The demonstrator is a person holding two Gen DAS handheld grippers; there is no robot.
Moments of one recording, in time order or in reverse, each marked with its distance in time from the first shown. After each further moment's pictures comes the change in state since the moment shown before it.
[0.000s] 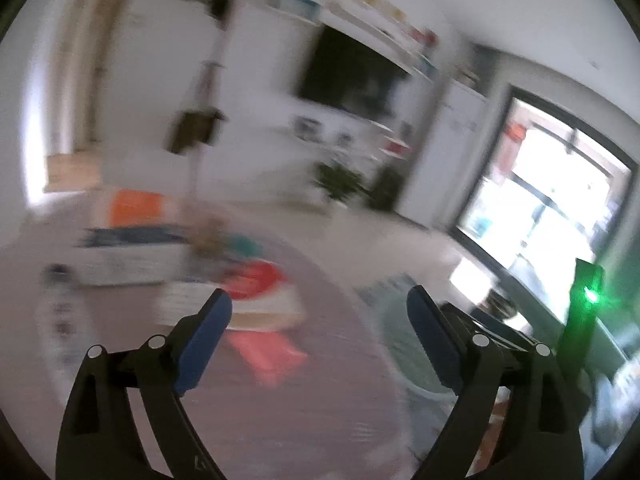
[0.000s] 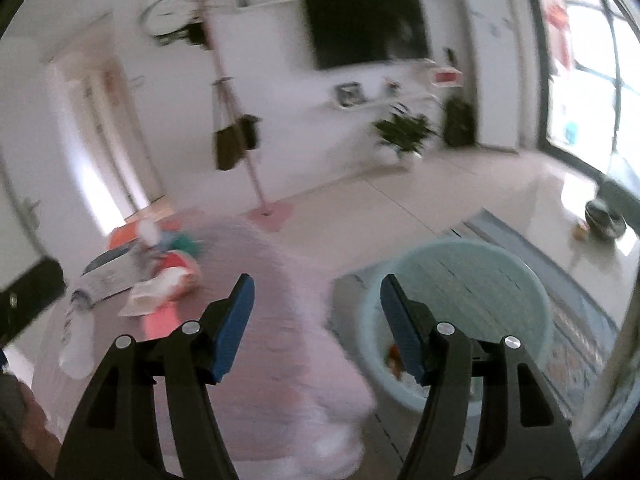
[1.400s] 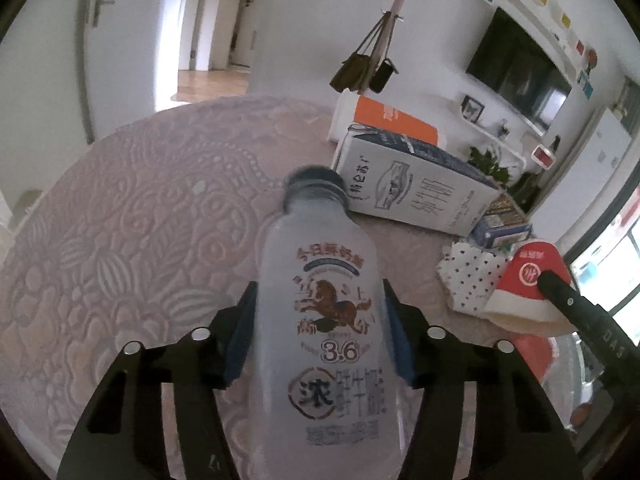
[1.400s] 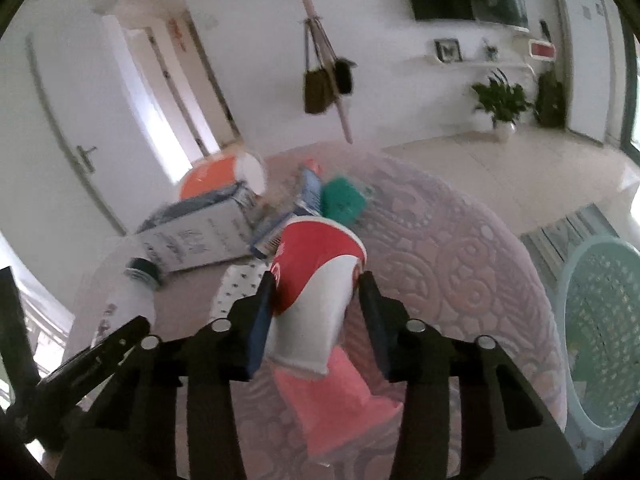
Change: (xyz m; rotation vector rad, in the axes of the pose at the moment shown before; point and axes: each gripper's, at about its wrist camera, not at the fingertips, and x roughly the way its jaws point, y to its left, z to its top) left arm 0.032 0.170 -0.023 -0.304 0.175 0.388; right arm 0.105 0.134 -0.011 -0.084 0.166 0.256
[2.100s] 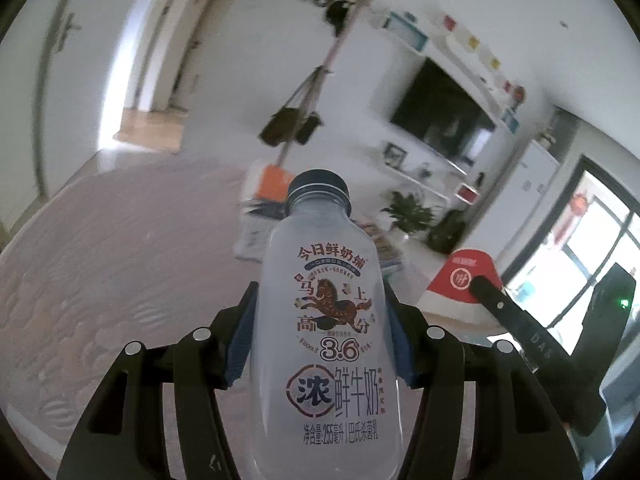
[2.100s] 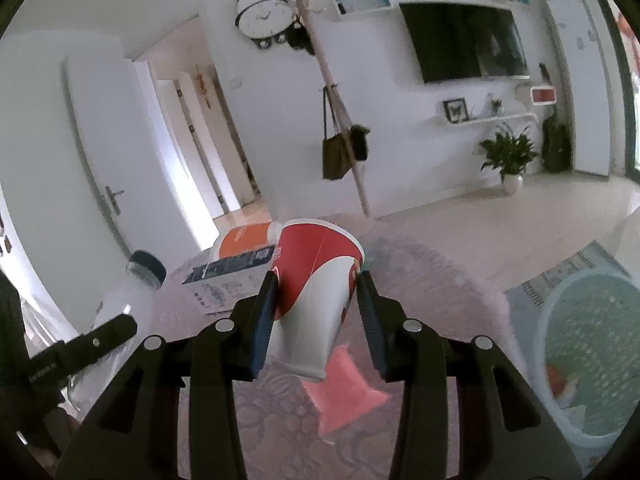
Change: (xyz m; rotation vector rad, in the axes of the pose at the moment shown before) left arm -0.074 -0.040 -0.010 0.058 -0.195 -0.274; right arm -0.077 -0.011 0.000 -0.012 -0.244 0.051
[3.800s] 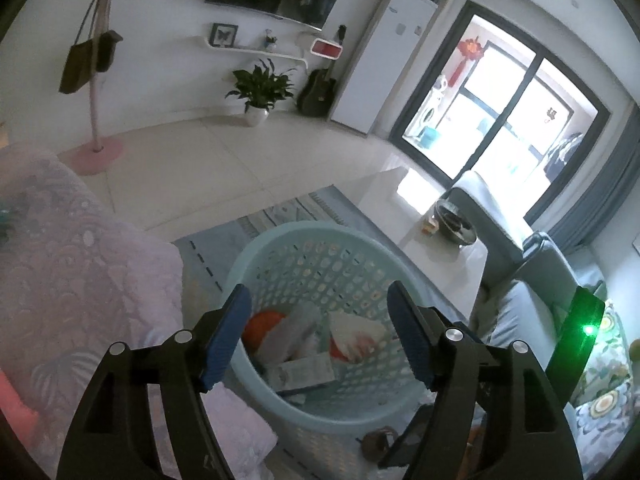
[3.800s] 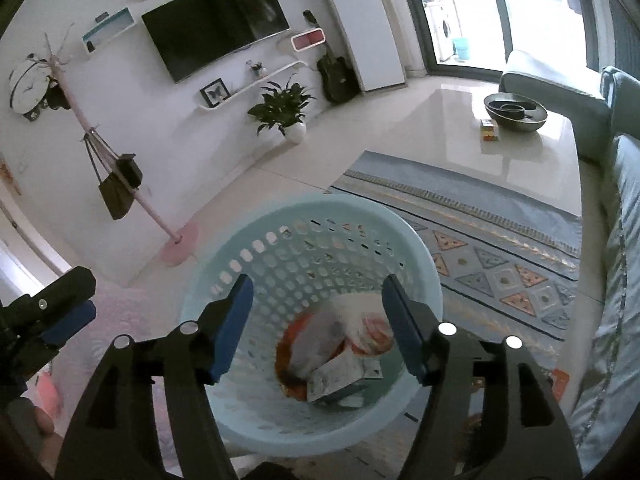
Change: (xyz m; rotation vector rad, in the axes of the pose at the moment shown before) left arm 0.193 -0.260 -0.105 0.349 0.446 -0.369; right arm -0.094 -0.291 -0.062 0.483 0.071 -0.604
